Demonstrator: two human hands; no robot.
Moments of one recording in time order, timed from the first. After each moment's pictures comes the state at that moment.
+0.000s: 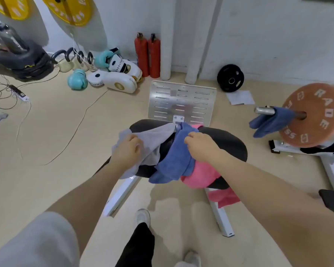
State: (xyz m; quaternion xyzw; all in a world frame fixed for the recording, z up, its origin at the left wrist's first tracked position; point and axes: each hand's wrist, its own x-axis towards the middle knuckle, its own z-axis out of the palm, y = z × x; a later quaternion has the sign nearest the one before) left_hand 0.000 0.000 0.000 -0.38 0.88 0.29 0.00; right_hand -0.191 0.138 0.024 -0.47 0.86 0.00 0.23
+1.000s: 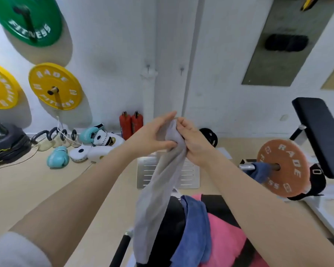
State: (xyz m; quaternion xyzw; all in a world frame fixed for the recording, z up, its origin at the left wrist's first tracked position) left_hand -0.086 -0.125 0.234 -0.05 0.89 0.42 -0.14; right_hand -0.186 -0.008 0.223 -0.30 0.51 -0.71 0.38
